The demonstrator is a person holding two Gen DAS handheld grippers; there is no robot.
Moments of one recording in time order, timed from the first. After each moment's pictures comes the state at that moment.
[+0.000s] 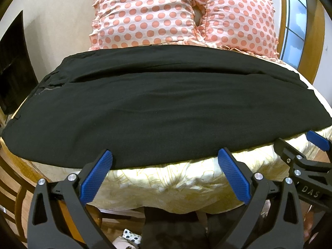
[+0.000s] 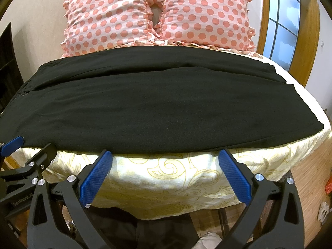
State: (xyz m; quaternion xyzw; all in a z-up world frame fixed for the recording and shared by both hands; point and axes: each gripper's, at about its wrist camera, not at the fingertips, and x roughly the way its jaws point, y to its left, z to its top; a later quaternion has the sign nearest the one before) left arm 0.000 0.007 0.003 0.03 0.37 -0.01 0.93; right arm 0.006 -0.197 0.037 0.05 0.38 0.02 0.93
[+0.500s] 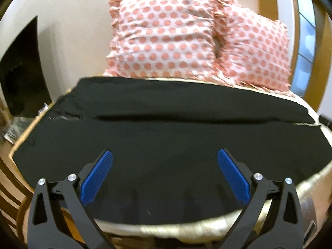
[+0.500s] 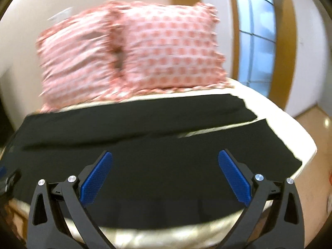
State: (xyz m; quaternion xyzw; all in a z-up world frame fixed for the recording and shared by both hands) left arm 0.046 0.045 0.063 0.00 0.30 0.04 0.95; right arm 0.075 -0.317 0.119 0.12 0.29 -0.08 0.95
